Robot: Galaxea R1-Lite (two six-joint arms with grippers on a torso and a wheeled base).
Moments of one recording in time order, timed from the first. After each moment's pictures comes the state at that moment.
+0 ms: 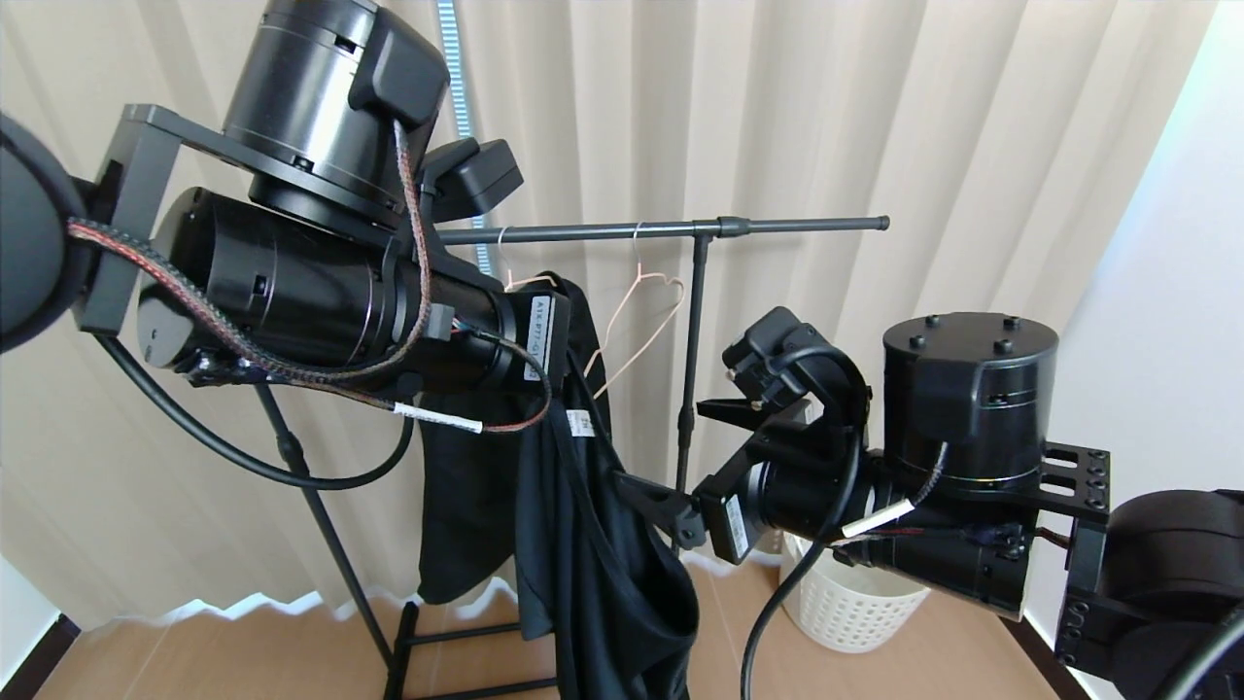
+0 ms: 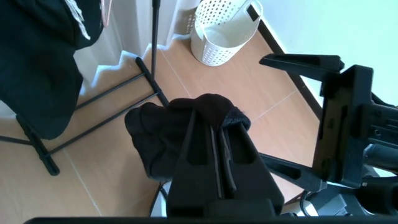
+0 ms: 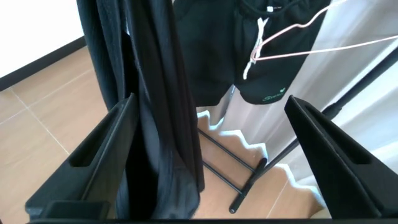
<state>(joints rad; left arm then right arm) -0.69 1.66 -1.50 0.45 0.06 -0.29 0.81 1.73 -0.85 -0.58 -0.03 -0.02</state>
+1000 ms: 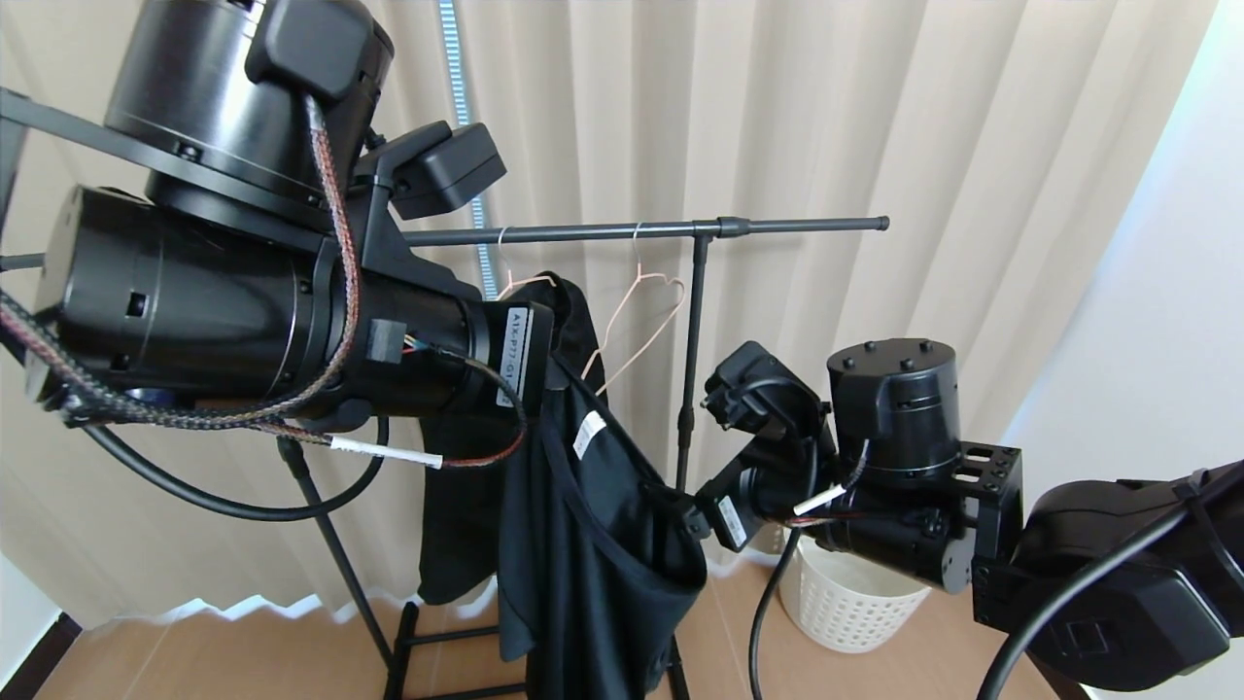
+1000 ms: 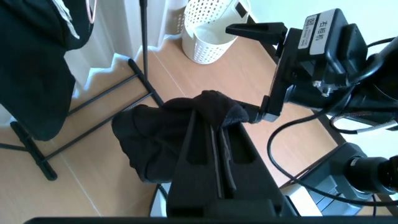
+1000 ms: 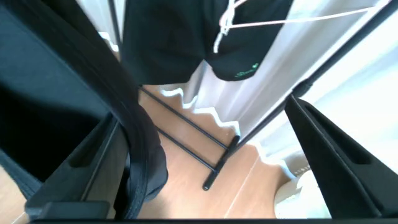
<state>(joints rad) -0.74 1.58 -1.44 0.45 0.06 -0.29 0.73 1.84 -0.86 -0.57 -0.09 -0.14</state>
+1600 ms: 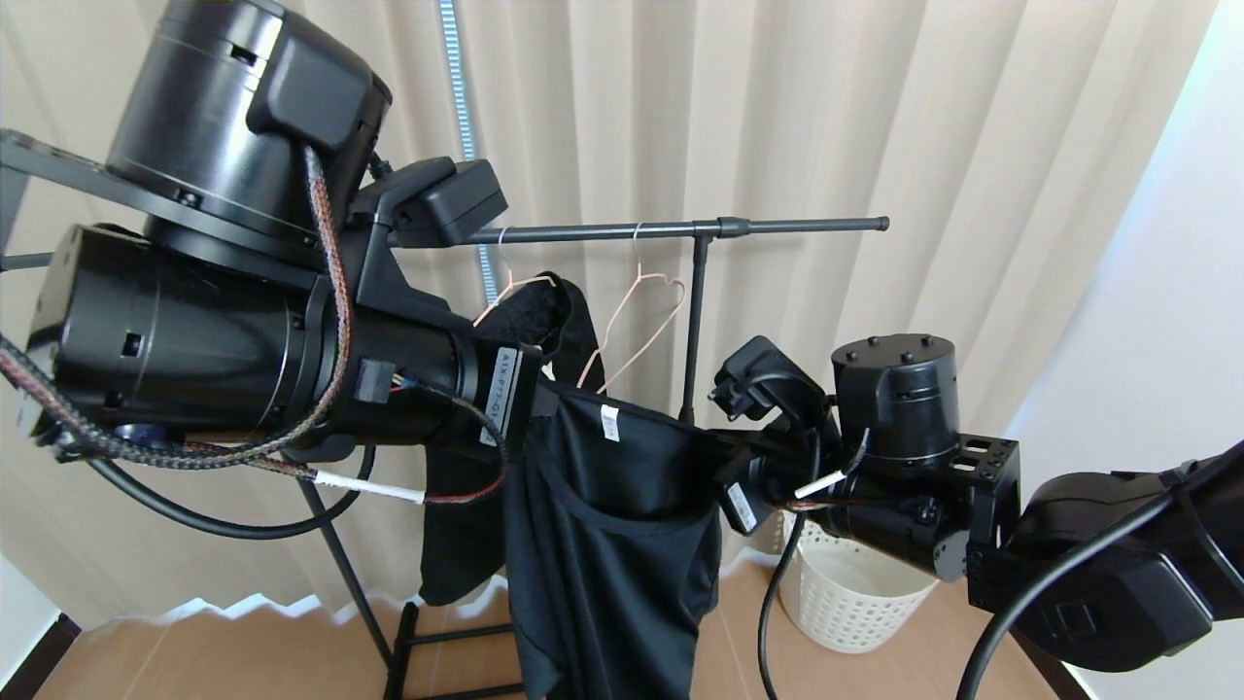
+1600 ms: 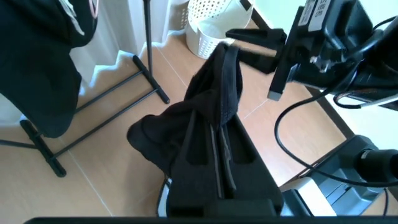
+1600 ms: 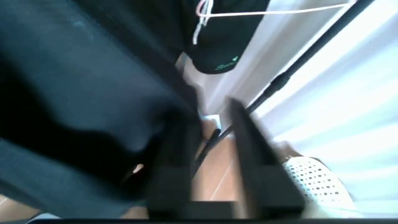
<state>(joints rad) -0.73 1.56 -1.38 0.46 0.06 -0.21 0.68 1.85 -0.87 -0.58 -0.15 -0.17</state>
